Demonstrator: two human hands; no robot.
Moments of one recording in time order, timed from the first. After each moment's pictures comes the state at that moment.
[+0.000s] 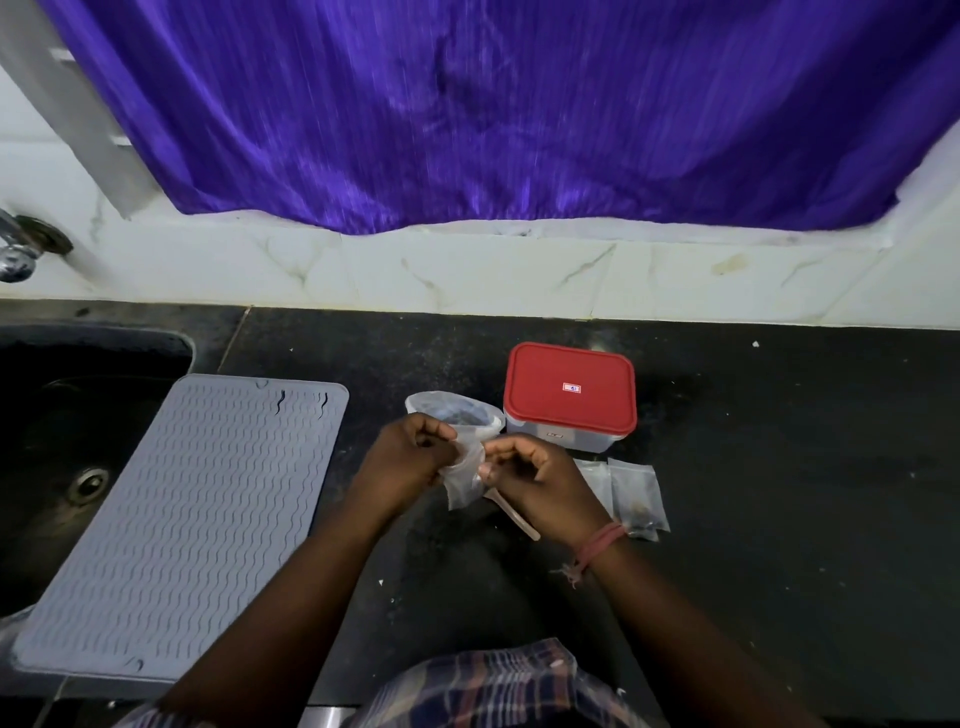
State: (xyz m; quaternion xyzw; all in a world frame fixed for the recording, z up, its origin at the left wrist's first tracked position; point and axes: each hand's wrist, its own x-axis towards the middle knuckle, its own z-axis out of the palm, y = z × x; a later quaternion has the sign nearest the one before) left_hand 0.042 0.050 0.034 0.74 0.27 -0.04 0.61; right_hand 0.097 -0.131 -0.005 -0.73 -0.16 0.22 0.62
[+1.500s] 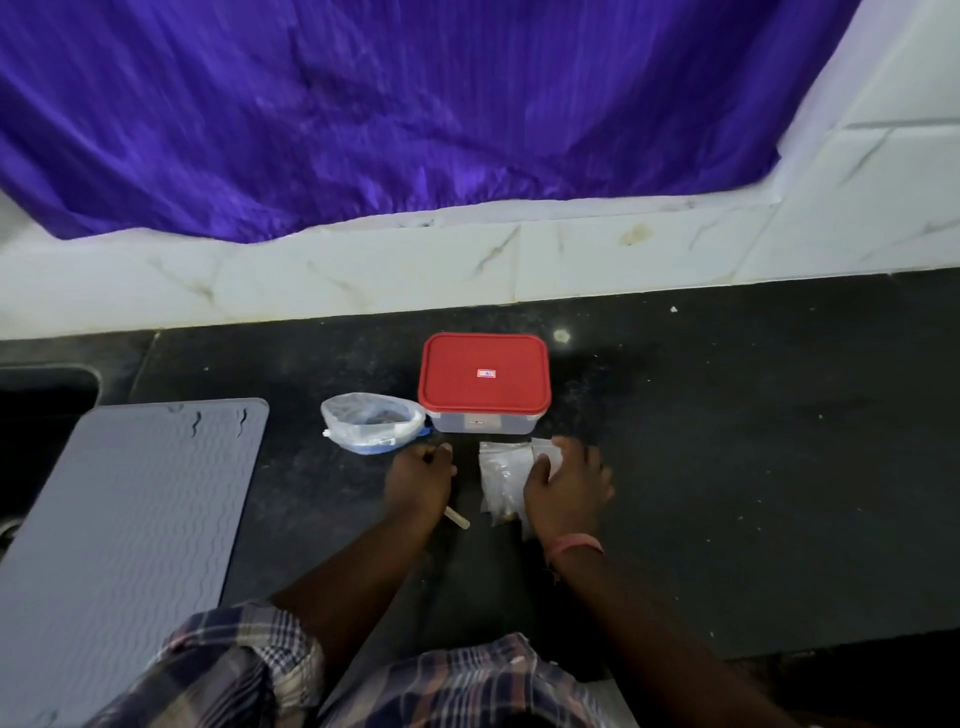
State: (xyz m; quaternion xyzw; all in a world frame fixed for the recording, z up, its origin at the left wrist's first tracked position) left_hand 0.096 -0.066 -0.057 0.74 0.40 -0.03 0.54; right_hand 0.114 -0.234 -0.078 -0.94 0.11 -0.03 0.31
